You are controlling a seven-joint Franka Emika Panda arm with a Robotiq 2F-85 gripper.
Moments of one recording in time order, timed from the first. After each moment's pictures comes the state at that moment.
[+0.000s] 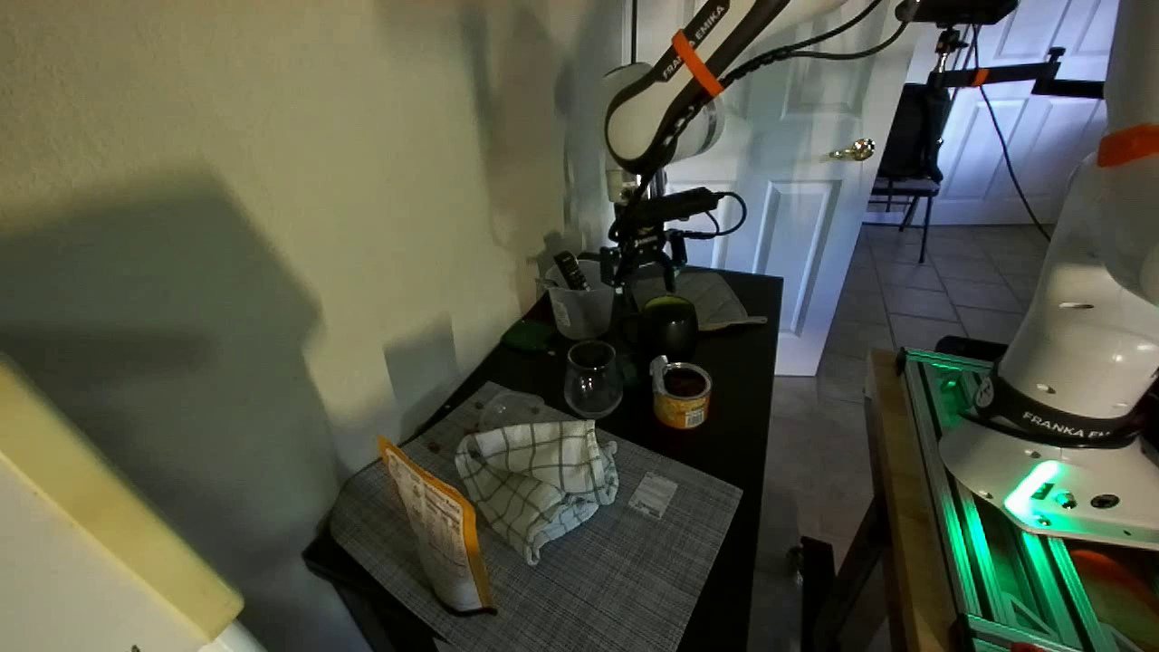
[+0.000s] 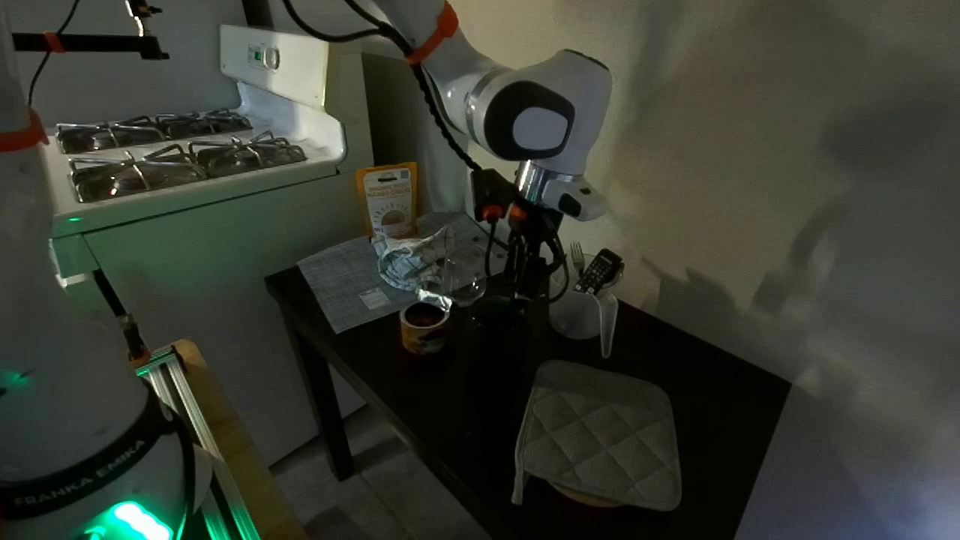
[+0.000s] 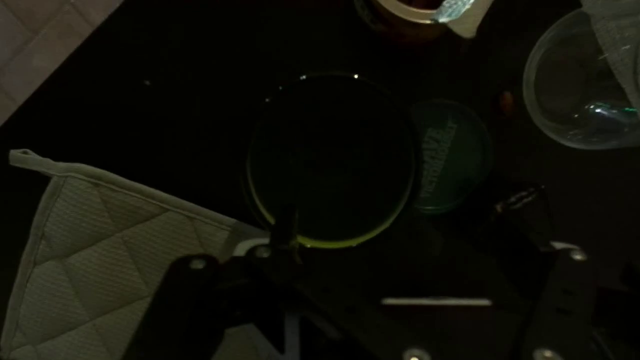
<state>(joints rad) -0.09 0.26 -0.14 -2.17 0.11 2.25 0.41</state>
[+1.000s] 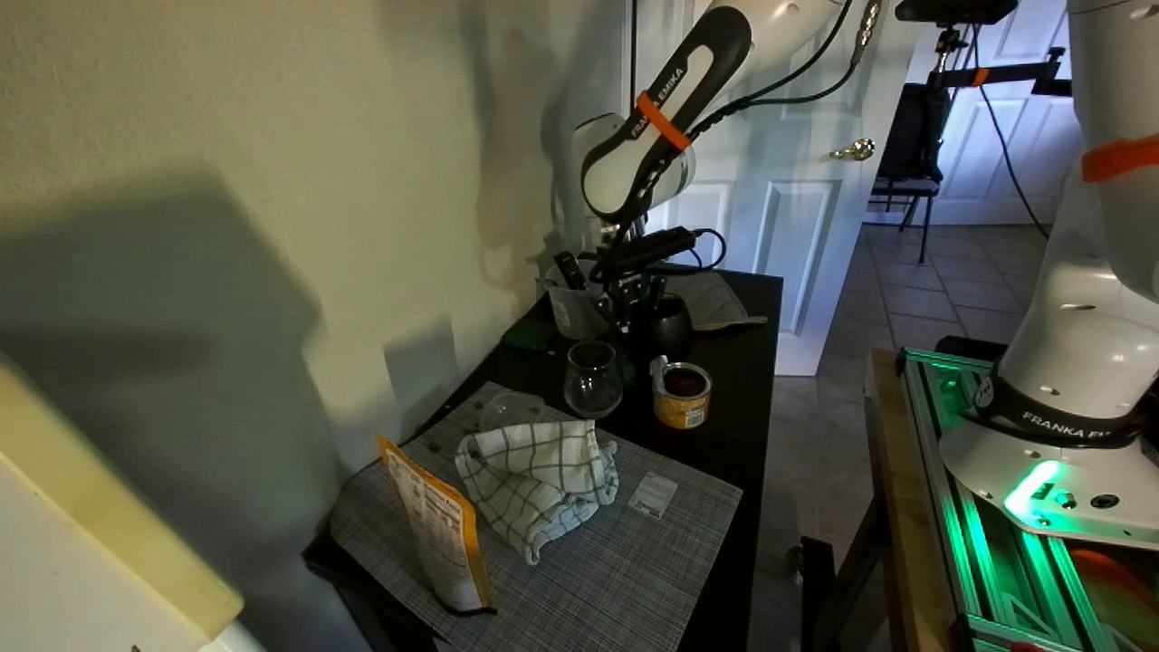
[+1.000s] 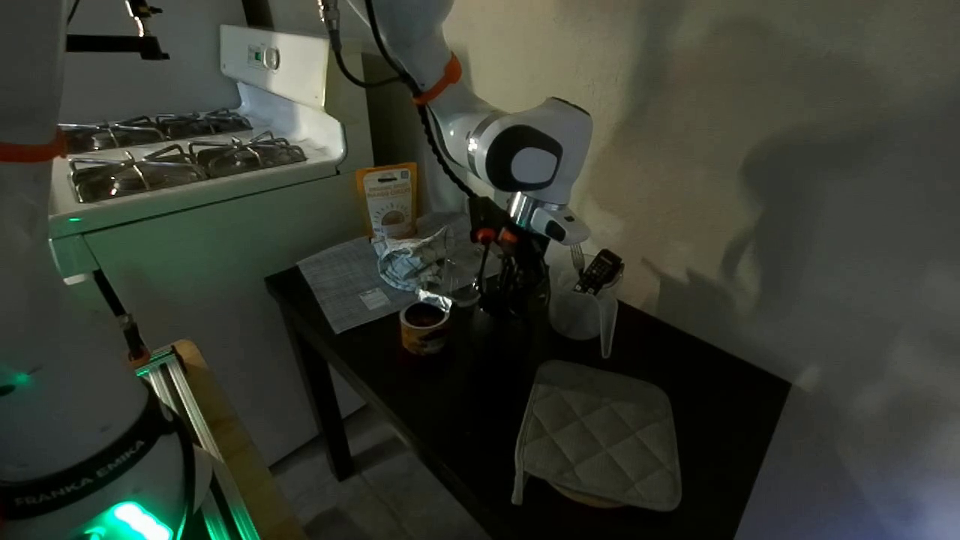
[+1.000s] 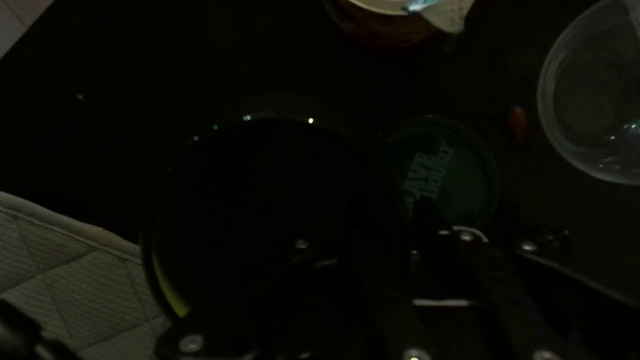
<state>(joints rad) -0.03 0.42 -0.13 -2.09 0.11 2.27 0.47</state>
